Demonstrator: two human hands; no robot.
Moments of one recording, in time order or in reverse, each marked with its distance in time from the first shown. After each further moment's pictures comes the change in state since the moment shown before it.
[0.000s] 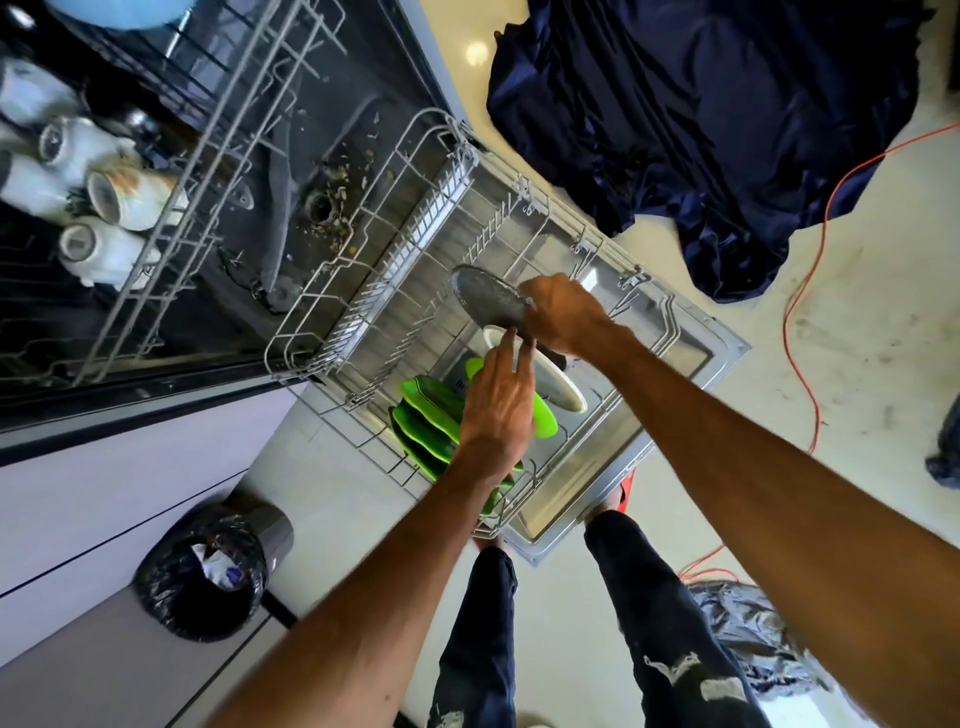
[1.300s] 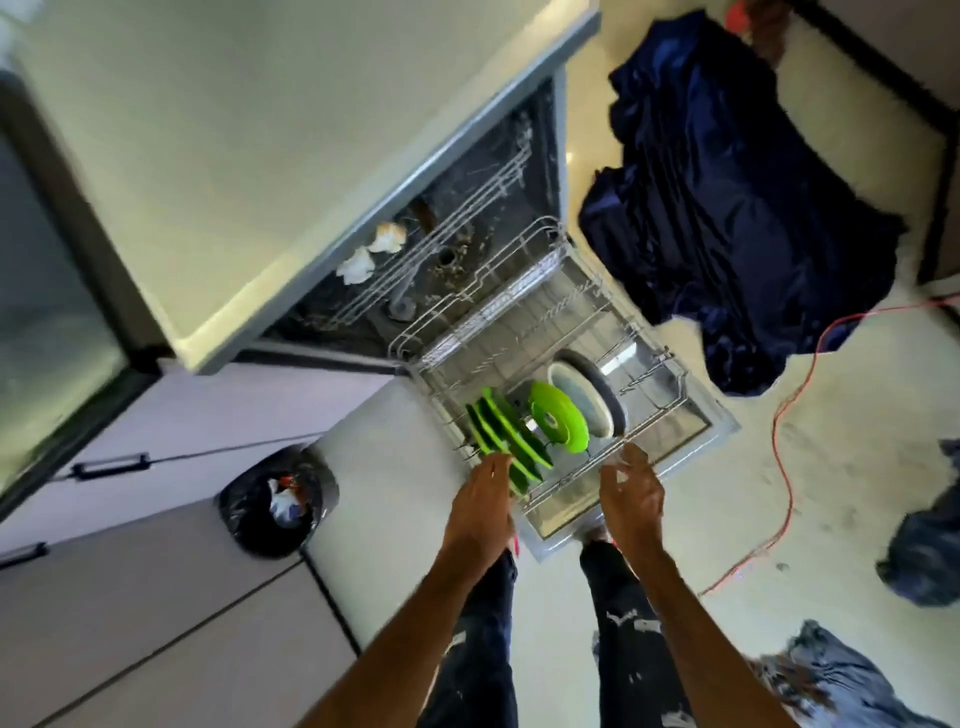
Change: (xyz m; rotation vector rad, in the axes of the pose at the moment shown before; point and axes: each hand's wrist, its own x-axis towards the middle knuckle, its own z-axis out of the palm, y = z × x) left_hand -0.244 -0.011 -0.078 -0.329 0.083 -0.230; right_hand -0.277 -0.079 0.025 0.506 0.389 0.372
